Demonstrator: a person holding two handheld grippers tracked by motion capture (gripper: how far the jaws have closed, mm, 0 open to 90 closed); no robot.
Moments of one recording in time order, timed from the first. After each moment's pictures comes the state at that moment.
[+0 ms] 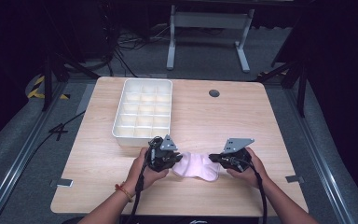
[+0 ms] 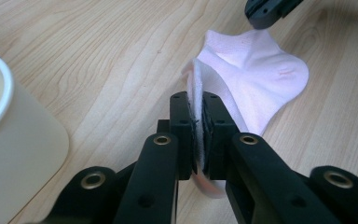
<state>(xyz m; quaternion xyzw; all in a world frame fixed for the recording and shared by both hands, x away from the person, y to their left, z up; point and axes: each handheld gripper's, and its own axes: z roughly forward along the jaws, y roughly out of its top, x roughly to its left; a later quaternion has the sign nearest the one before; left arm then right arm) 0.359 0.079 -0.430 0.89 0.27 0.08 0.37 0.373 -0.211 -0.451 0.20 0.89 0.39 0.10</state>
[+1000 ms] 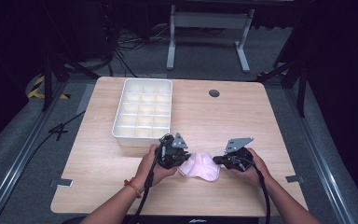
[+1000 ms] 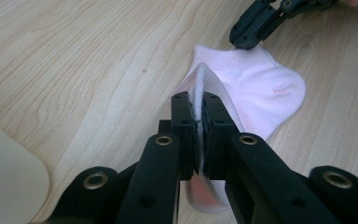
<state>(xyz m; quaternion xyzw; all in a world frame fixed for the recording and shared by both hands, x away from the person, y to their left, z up) 0.368 0.049 -0.425 0.90 0.25 0.08 0.35 0.382 -0.218 -0.467 0.22 0.90 0.36 0.08</state>
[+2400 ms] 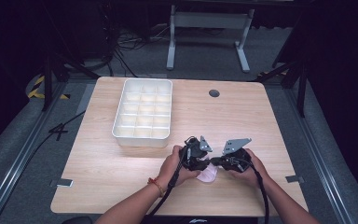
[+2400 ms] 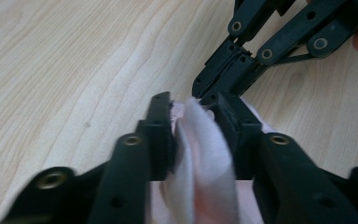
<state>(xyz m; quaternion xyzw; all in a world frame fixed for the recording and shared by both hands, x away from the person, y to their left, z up) 0.370 -0.017 -0.437 0.91 0.23 0.08 0.34 0.380 -0.213 -0.469 0.21 0.90 0.36 0.07</state>
